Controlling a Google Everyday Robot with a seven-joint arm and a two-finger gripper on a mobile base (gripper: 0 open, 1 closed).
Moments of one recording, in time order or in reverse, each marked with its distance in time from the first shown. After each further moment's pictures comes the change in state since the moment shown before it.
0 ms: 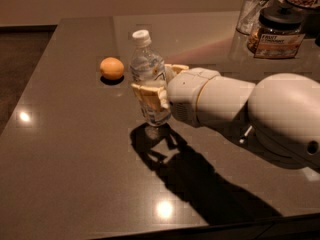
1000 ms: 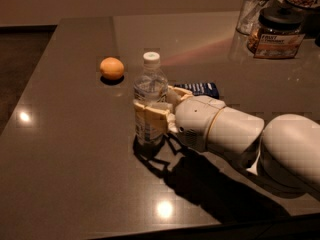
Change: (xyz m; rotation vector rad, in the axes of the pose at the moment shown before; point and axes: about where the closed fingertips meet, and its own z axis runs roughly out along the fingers) arm -0.033 -0.022 -0.009 0.123 0.128 0.128
